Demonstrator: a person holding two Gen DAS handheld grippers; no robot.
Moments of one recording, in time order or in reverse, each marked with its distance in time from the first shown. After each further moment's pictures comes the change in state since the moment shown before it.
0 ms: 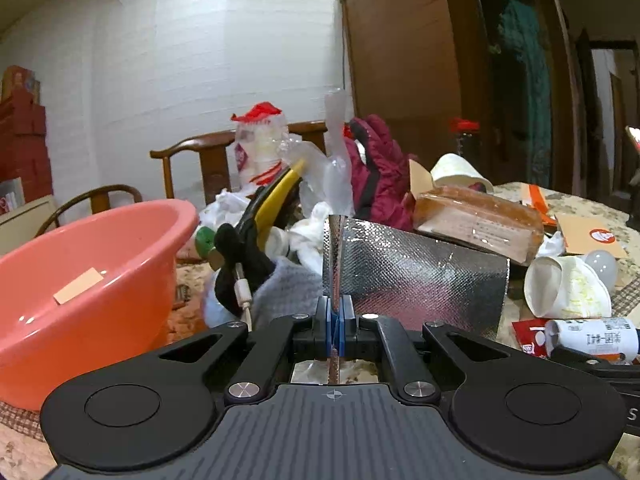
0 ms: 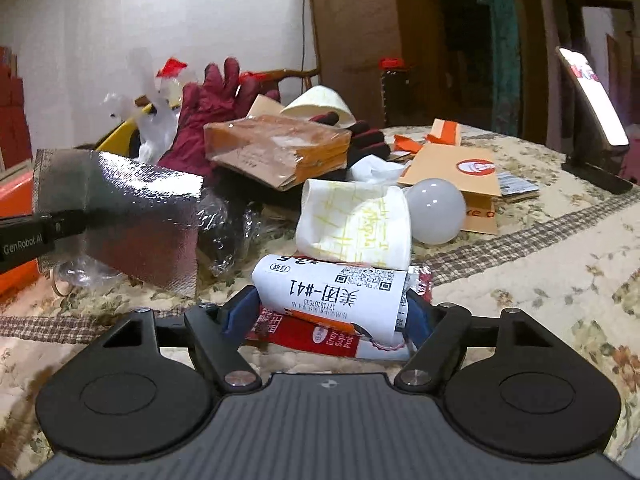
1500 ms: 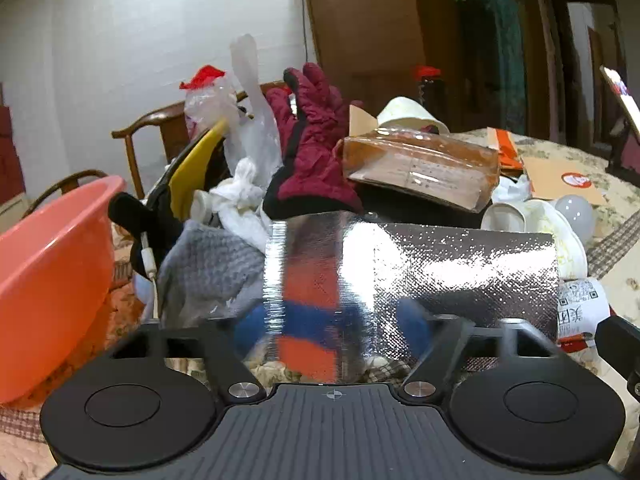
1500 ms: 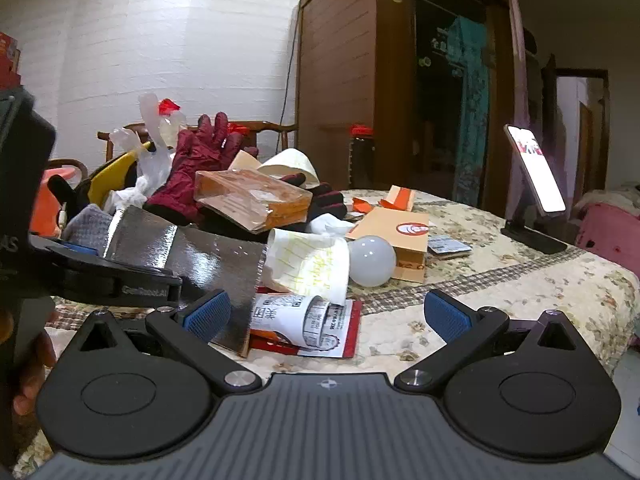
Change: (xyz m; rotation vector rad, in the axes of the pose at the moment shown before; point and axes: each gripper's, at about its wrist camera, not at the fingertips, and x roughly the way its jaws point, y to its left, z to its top) left arm 0.025 -0.051 -0.008 0.086 0.136 -0.066; right arm -0.062 -0.001 -0.011 -0.102 -0.179 -0.112
